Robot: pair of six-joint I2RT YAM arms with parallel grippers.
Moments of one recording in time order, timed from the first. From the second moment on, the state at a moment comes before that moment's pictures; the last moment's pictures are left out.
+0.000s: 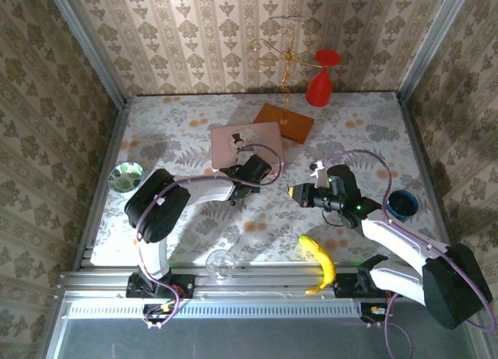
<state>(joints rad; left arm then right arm) -0.86 1.87 1.09 -0.25 -0.44 -0.64 0.42 1.09 0.48 0.04 -0.42 0.61</state>
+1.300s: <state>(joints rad) -0.85 1.88 1.06 -0.23 -0.40 -0.71 0.43 1.09 0.48 0.05 -0.43 0.61</state>
